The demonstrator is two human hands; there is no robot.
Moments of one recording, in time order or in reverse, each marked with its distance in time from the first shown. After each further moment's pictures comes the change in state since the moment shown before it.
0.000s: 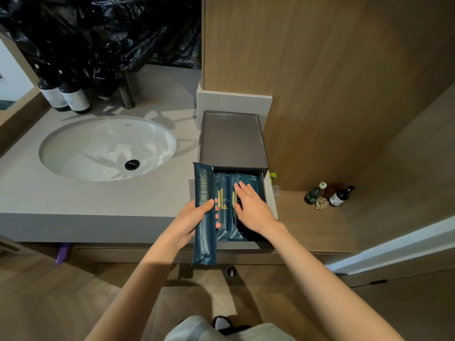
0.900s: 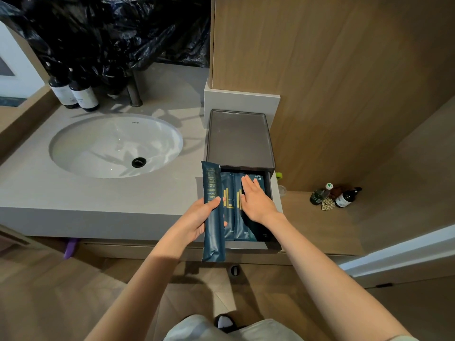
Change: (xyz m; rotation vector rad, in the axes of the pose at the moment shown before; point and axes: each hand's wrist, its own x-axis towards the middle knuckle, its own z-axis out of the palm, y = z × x) left_hand -0.004 0.010 0.008 -0.023 -0.021 -0.039; right_hand 0.026 0.008 0.004 -0.010 -0.072 0.034
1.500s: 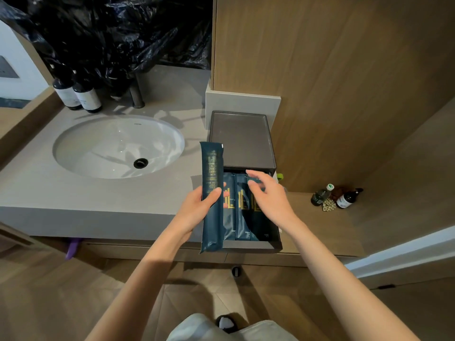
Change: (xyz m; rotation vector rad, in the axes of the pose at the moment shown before) left_hand -0.030 0.017 -0.005 0.331 -0.001 0.326; right_hand -0.049 -0.023 -0.046 0.553 0.317 -0.055
